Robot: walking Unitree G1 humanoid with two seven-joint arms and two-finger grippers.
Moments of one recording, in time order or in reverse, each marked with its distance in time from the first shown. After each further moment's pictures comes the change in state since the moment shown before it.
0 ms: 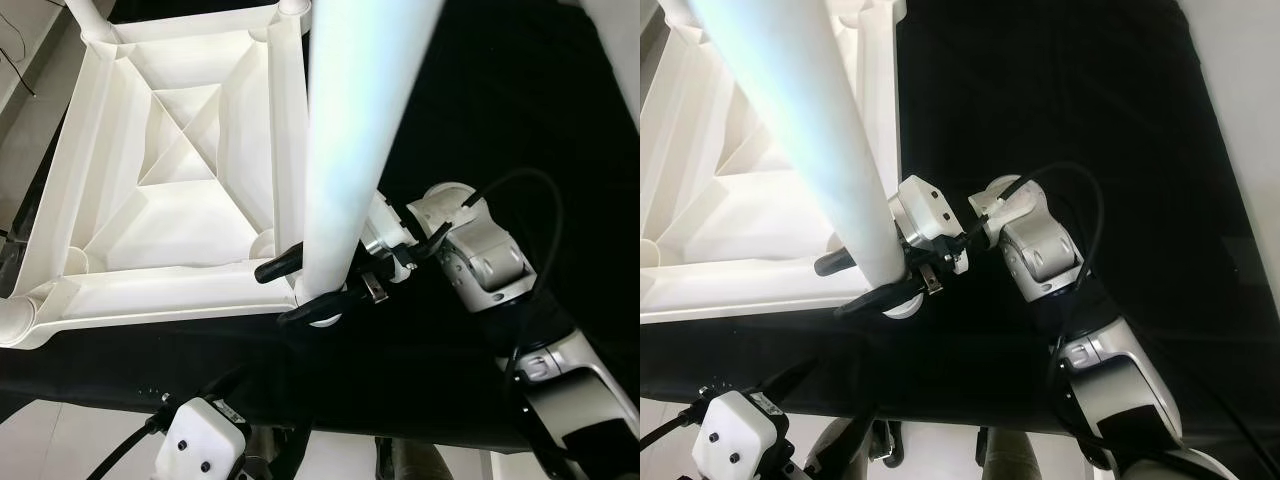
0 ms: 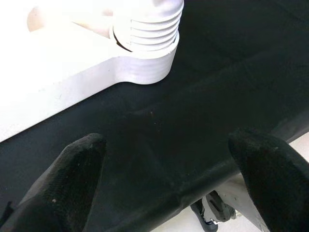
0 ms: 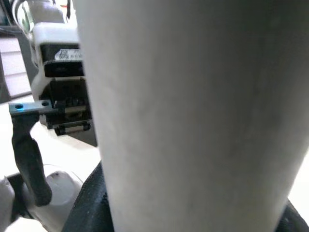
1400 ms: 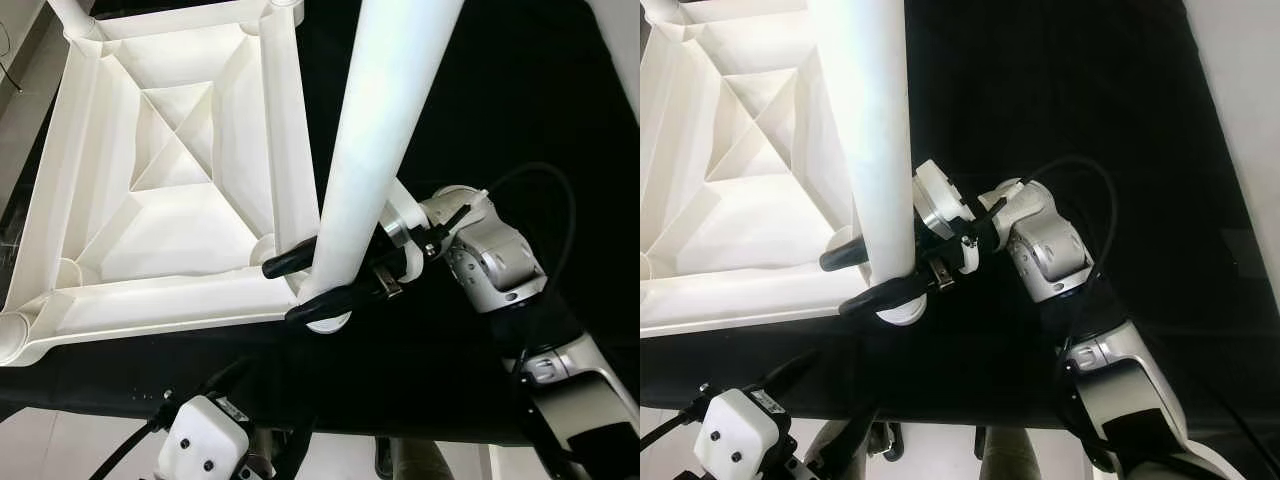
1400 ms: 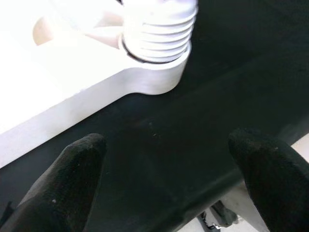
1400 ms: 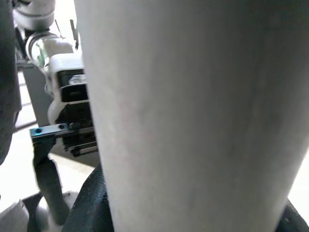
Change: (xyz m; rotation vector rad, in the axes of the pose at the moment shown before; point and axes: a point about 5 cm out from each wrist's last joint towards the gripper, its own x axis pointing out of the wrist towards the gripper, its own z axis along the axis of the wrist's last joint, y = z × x) left arm 0.004 0.002 0.001 0.018 -0.031 0.005; right arm -0.007 0.007 0.001 0.043 -0.074 0.002
